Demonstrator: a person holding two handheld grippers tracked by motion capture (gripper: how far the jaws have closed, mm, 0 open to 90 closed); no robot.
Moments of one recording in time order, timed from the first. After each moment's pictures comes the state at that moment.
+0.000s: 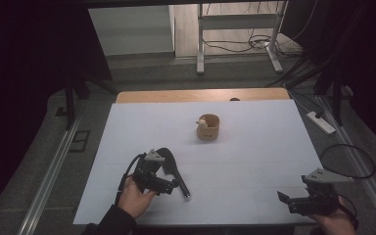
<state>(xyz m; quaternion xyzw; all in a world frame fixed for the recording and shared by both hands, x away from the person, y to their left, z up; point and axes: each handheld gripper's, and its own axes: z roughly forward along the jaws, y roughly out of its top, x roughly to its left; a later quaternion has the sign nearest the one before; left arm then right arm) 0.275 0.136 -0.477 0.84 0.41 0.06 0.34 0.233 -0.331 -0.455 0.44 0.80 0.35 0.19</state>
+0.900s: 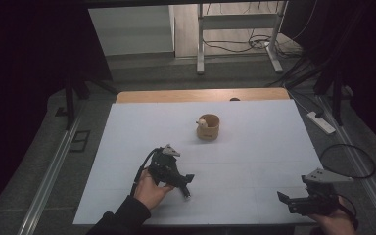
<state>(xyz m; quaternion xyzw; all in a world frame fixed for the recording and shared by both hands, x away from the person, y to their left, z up) 0.300 0.099 -0.479 0.85 0.39 0.05 0.34 0.233 -0.331 -0.455 0.44 0.81 0.35 0.18</state>
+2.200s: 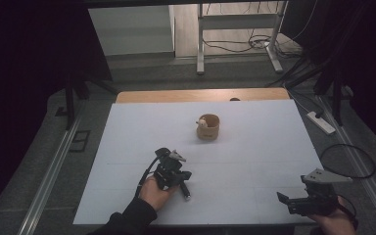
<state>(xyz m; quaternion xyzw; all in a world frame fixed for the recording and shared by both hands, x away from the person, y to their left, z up) 0.295 0.085 -0.497 0.87 0.39 0.01 0.31 0.233 -0.330 -0.456 0.43 0.81 0.35 0.19</state>
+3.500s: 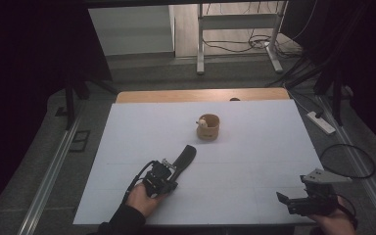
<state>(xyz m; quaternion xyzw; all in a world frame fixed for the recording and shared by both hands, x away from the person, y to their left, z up) 0.282 0.115 -0.510 0.88 0.42 0.00 0.23 0.233 -0.329 -0.456 0.43 0.81 0.35 0.19</state>
